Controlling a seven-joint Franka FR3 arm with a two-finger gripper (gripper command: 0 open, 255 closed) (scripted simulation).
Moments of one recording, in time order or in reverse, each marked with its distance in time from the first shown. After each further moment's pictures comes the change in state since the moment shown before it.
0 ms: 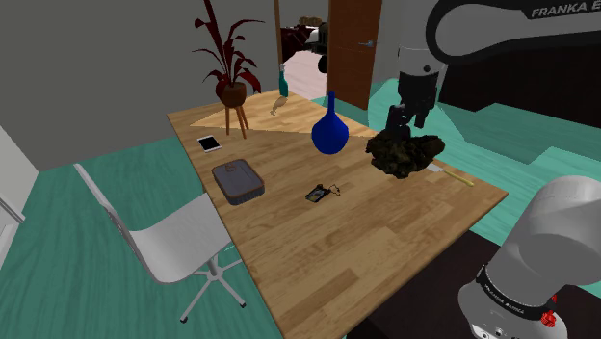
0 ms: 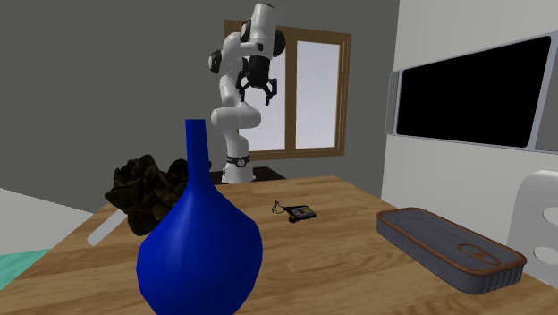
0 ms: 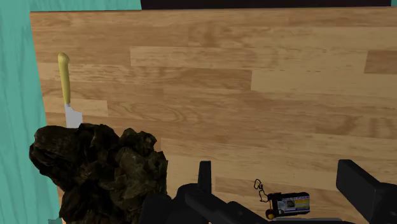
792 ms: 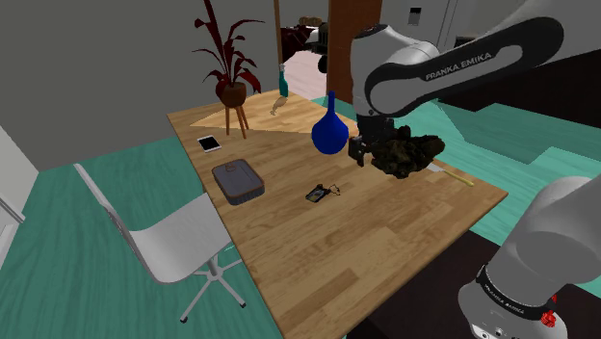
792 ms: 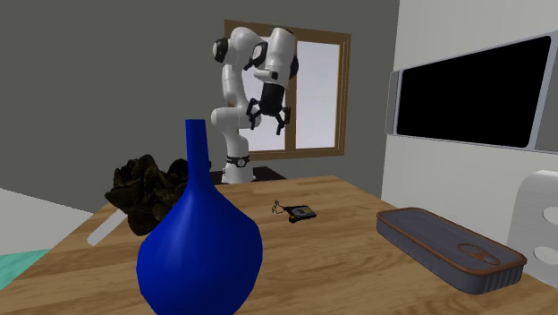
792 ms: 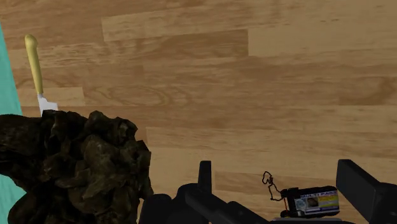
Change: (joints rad) arm -0.043 0.341 0.080 -0.001 -0.059 0.290 0.180
